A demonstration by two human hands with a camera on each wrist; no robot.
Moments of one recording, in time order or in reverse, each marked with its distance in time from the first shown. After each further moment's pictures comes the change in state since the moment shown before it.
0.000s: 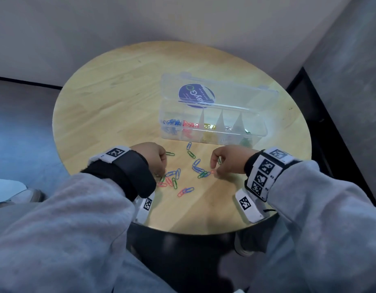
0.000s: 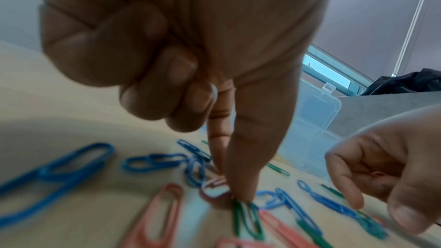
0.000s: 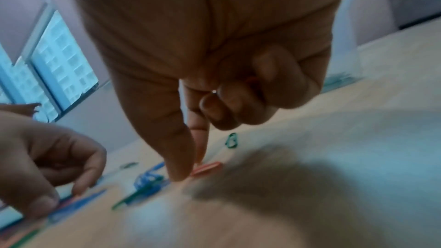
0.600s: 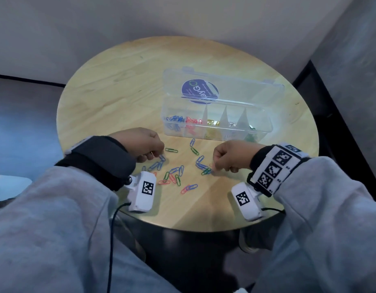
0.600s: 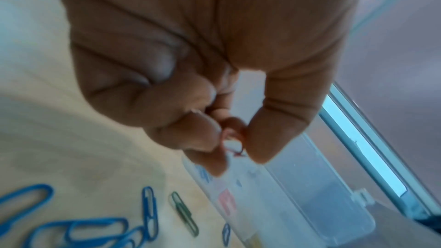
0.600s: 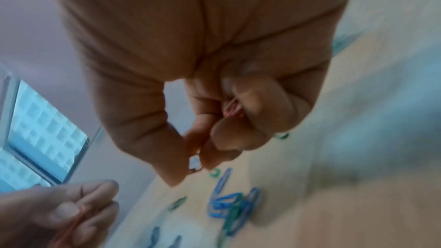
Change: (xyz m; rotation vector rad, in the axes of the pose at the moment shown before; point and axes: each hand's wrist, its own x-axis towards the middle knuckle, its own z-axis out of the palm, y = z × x) left_hand -0.007 -0.013 -0.026 -0.588 -0.058 -0.080; right_hand -0.001 -0.003 -0.005 0.284 -0.134 -0.029
